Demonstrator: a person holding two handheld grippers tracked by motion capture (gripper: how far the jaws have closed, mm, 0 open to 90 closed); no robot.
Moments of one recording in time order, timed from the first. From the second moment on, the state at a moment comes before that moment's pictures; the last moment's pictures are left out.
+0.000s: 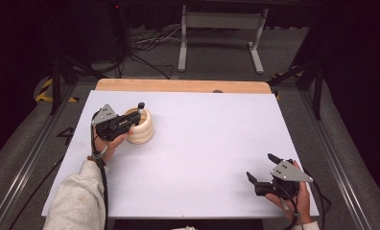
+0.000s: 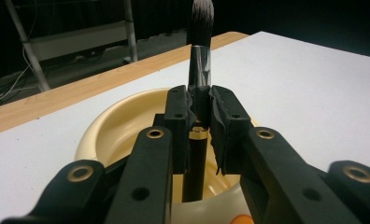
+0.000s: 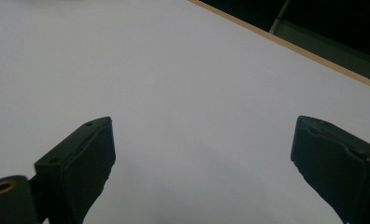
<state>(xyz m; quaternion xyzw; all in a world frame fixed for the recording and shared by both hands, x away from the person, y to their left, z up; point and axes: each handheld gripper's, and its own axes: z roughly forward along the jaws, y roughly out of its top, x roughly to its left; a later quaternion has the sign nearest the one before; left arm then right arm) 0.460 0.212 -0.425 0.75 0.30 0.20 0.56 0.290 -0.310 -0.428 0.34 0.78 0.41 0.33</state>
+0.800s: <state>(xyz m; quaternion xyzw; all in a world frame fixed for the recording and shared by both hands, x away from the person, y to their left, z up) 0.456 0.218 -0.420 0.74 0.30 0.23 0.55 0.290 -0.310 -0.428 0.34 0.78 0.41 0.33</state>
